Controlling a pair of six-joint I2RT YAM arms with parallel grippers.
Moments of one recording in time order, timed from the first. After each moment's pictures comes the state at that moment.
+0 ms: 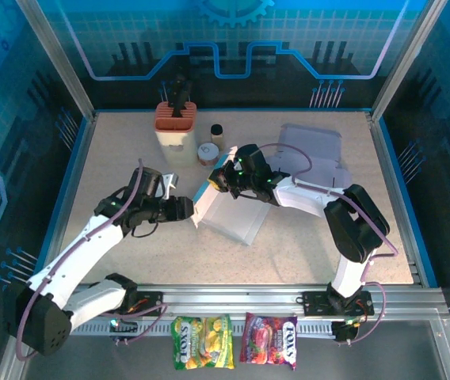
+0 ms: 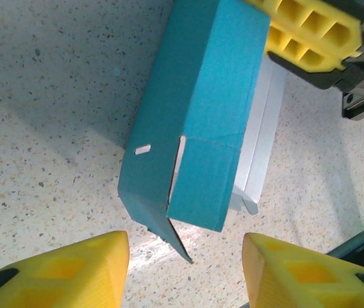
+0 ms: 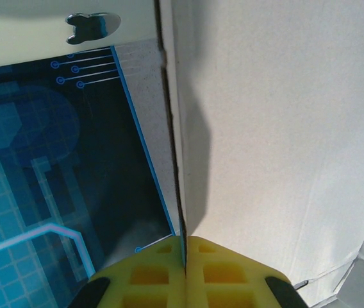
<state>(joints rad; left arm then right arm) -0.37 1.04 0.82 -0.69 0.32 -0.52 0.66 1.78 1.13 0.10 -0.41 1.43</state>
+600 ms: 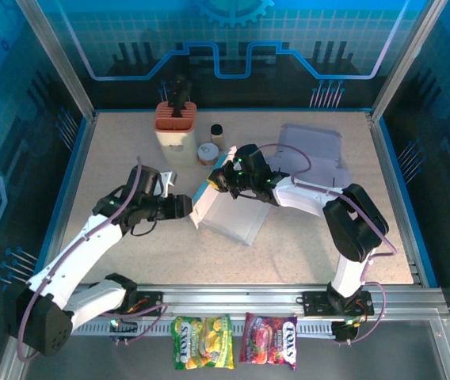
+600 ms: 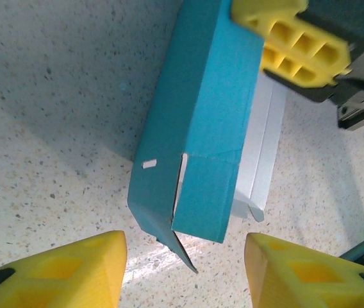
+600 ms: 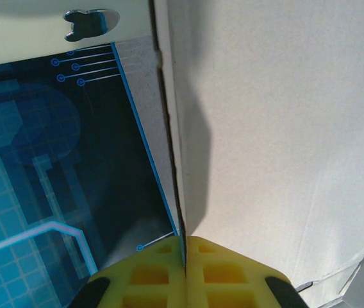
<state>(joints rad) -0.34 1.03 0.84 -0.68 0.32 -0.49 0.66 1.79 1.13 0.11 -0.42 1.44</state>
